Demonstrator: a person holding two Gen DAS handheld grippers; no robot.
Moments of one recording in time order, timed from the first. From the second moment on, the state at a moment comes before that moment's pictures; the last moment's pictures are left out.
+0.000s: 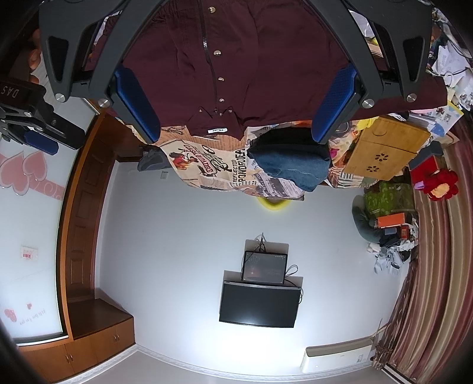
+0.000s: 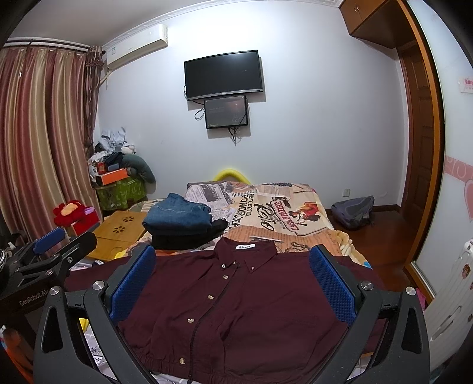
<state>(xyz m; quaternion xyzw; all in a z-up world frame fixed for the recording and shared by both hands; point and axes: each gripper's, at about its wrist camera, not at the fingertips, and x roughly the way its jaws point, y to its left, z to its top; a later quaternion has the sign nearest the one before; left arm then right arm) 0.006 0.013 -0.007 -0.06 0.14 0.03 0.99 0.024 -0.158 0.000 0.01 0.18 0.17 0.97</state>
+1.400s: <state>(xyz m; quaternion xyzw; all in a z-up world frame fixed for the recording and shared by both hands) 0.018 0.029 -0.014 -0.08 0.15 0.03 0.99 0.039 -0.158 -0.011 0.01 0.20 0.16 0.97</state>
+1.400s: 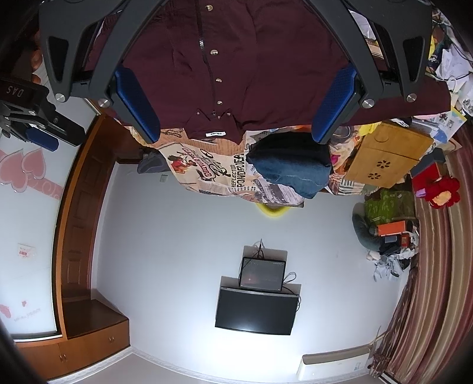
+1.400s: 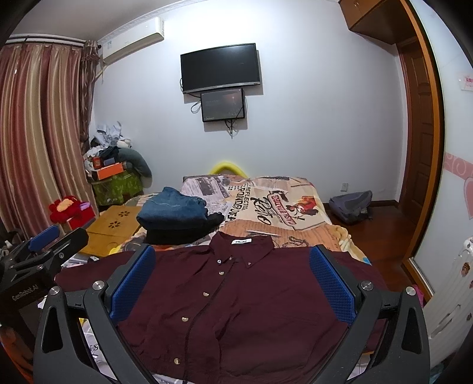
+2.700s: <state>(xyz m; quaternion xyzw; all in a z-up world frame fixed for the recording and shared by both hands) 0.049 0.418 -0.278 -0.44 0.38 0.29 0.76 0.181 -0.118 -0.090 -0.02 0.36 0.15 0.92</state>
